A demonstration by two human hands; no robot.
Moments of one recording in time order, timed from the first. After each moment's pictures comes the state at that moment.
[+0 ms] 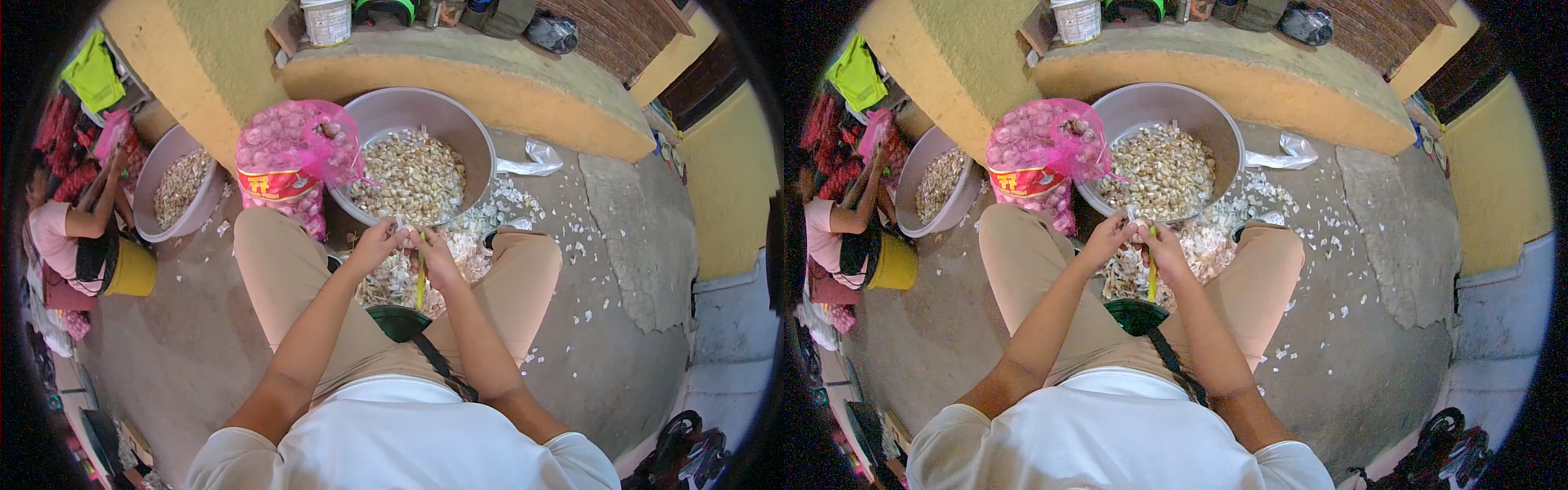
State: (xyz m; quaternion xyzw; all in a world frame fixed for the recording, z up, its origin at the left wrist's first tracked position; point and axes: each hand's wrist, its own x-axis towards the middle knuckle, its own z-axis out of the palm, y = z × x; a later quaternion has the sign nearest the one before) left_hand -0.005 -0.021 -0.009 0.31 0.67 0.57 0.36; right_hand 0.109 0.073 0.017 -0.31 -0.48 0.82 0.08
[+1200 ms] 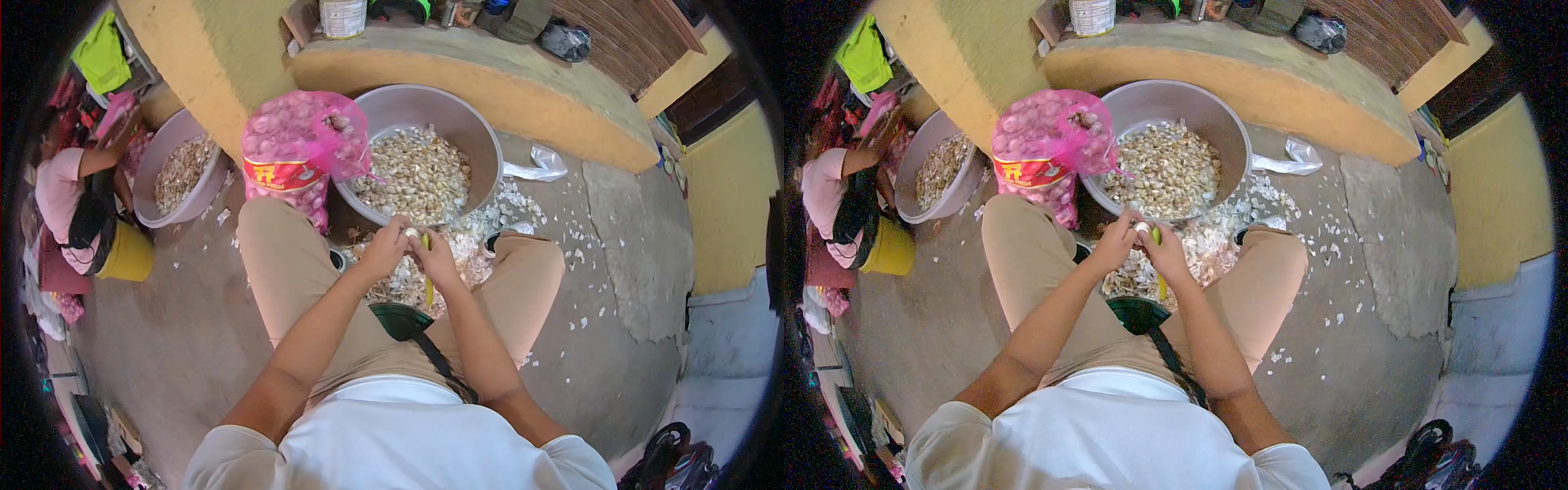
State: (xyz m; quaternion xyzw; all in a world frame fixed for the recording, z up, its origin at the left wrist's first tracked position) left_hand 0.006 -0.023 -0.014 0.35 0.72 0.54 0.27; right_hand 0.103 0.066 0.003 -0.30 -0.66 0.69 0.10
